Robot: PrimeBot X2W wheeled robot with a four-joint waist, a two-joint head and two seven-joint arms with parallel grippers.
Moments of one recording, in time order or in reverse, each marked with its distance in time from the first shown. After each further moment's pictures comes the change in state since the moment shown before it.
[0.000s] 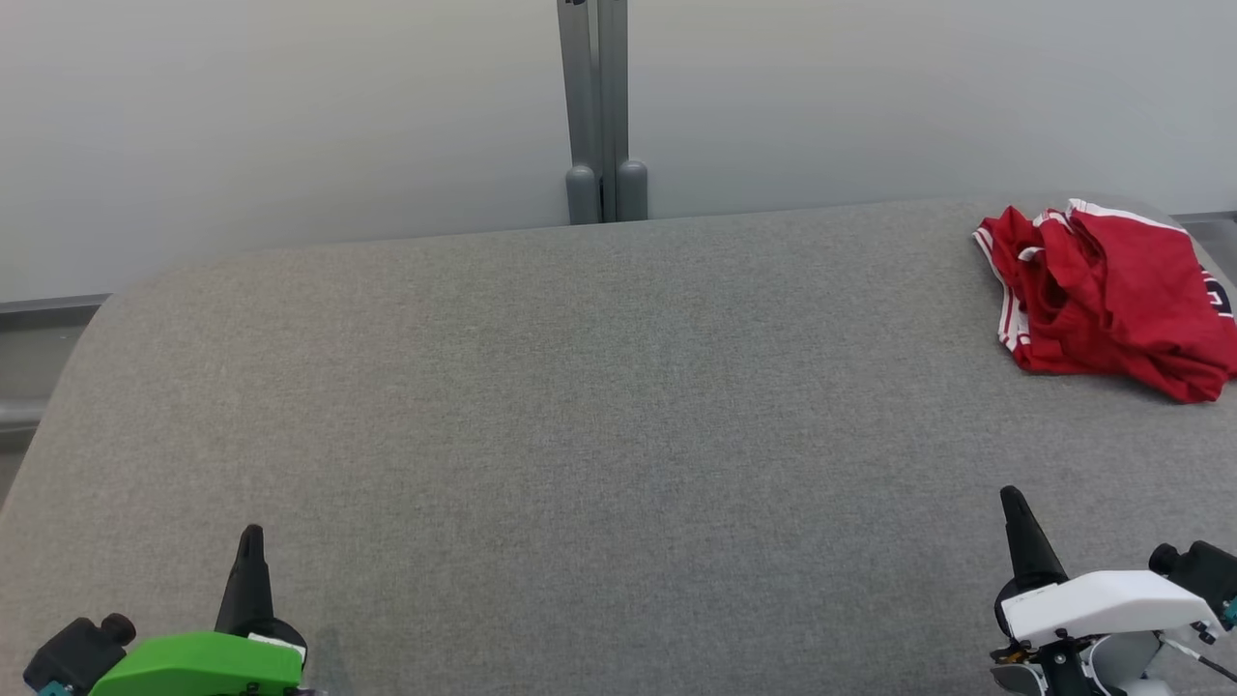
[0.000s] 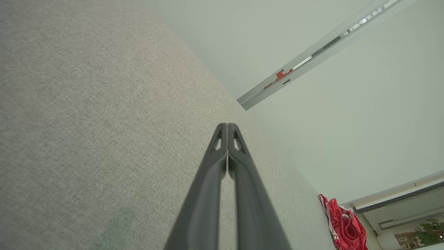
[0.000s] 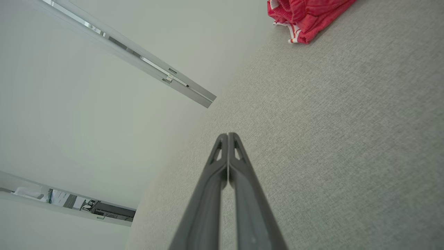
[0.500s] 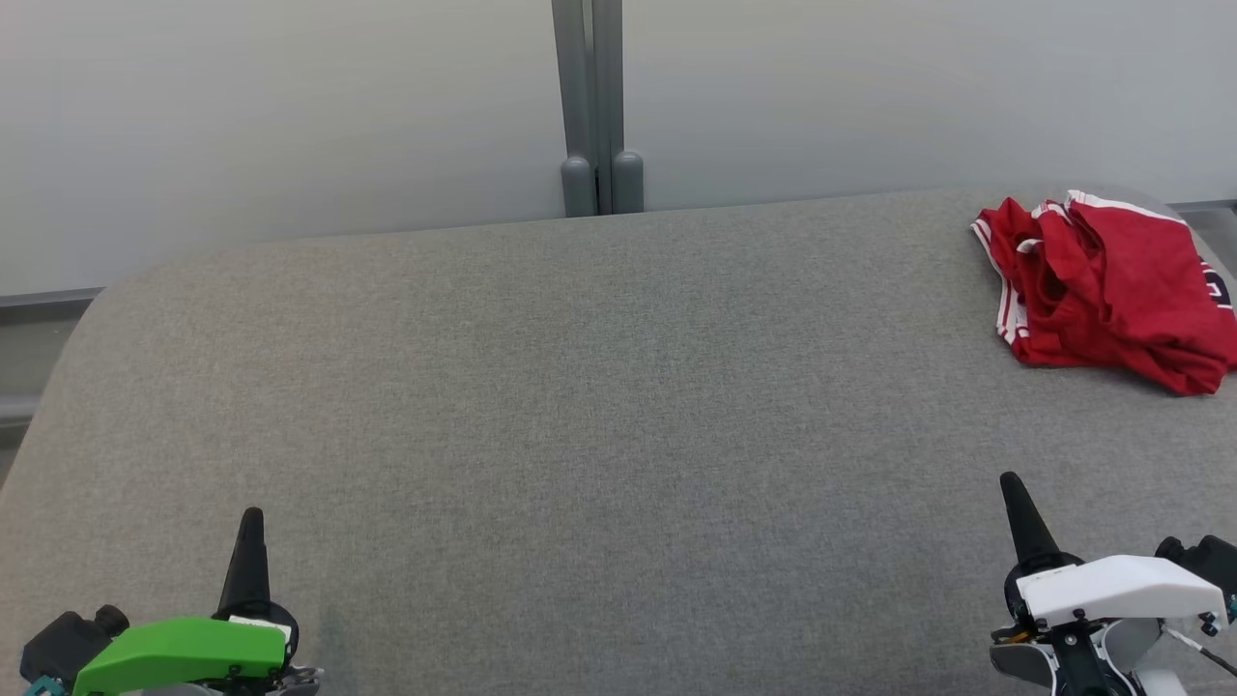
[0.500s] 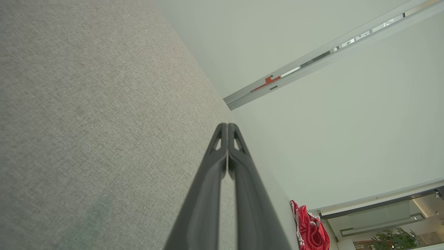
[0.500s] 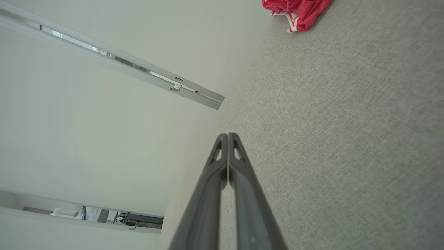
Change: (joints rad) left arm -0.022 -0.007 0.012 -0.016 -0.154 0.000 0.044; right arm -0.022 0.006 -0.018 -0.006 0.157 0.000 0.044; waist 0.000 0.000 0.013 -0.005
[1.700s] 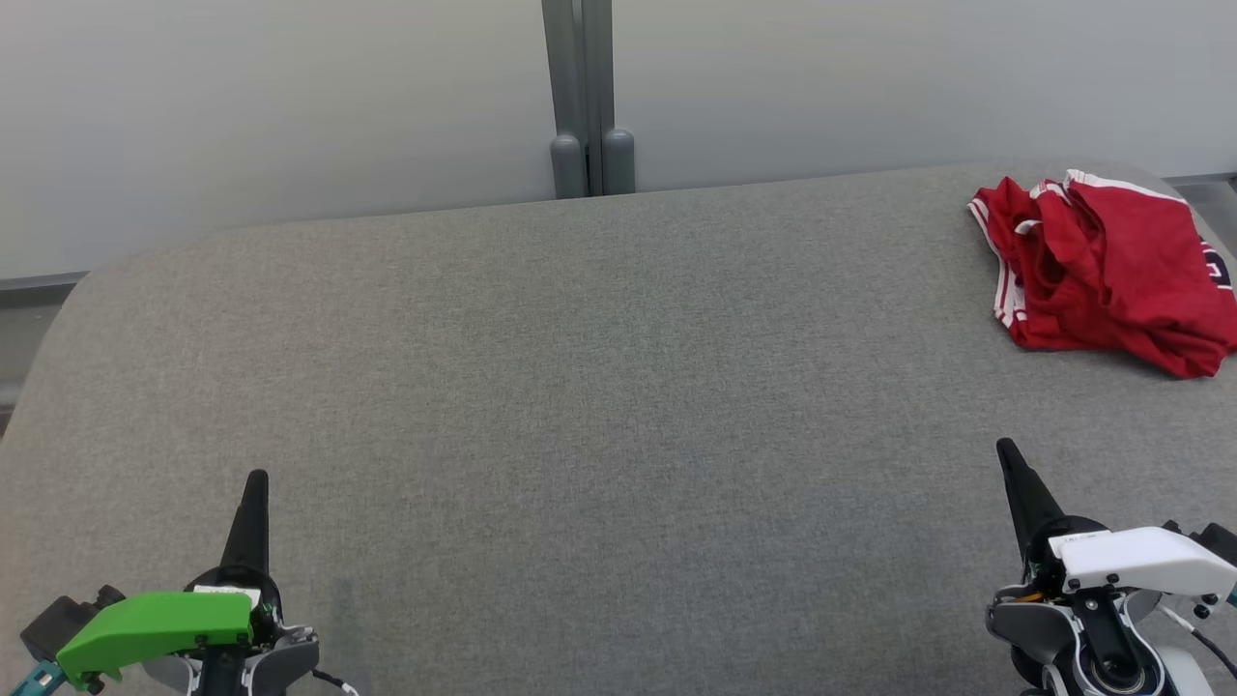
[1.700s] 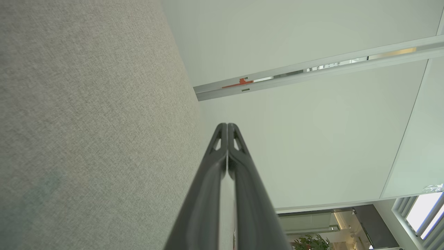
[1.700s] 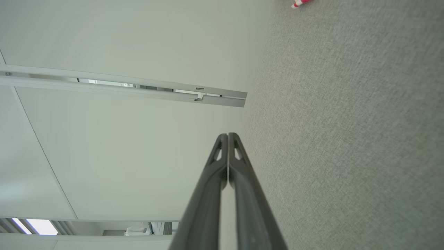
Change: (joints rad) left arm -0.041 -0.017 0.018 -0.030 -0.298 0.000 0.084; right arm -0.047 0.014 -0.034 -0.014 0.295 -0.001 0.083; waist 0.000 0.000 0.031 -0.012
